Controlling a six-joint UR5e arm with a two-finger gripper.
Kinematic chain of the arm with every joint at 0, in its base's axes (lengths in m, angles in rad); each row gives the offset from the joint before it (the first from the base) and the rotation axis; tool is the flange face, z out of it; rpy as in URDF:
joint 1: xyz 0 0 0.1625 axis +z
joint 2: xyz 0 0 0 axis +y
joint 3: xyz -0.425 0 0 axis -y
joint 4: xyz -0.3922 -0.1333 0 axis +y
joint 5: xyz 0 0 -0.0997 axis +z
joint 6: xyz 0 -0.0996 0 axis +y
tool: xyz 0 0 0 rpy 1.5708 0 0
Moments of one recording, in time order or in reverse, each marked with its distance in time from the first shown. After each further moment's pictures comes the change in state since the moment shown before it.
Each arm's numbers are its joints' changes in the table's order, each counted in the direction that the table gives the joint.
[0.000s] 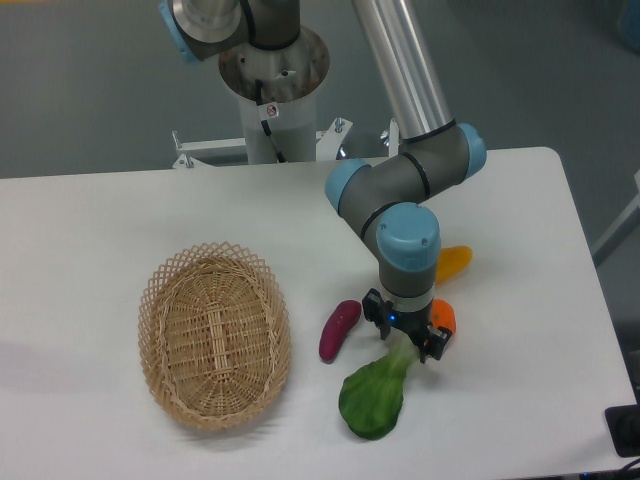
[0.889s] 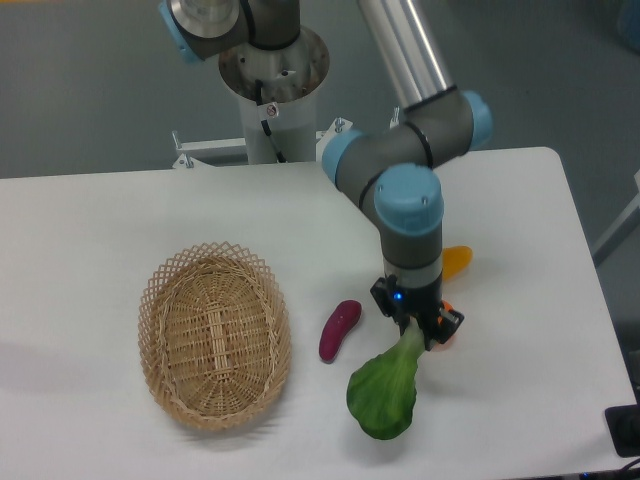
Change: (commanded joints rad) arm 0.006 -0.208 0.012 0.070 0.043 -0.008
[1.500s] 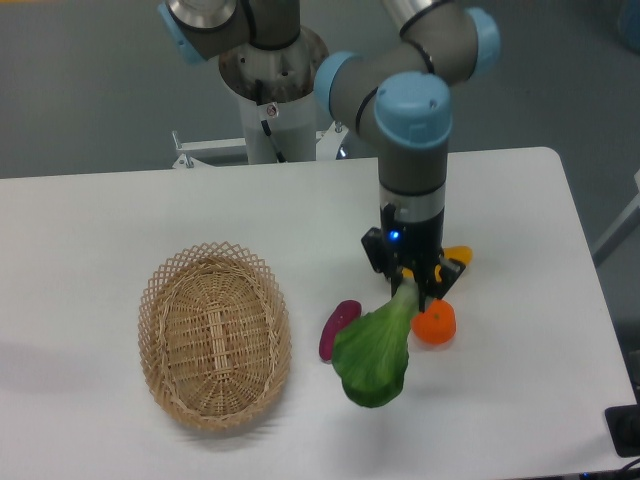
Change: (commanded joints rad) arm 0.064 -0.147 0.051 0.247 0.086 -0.046
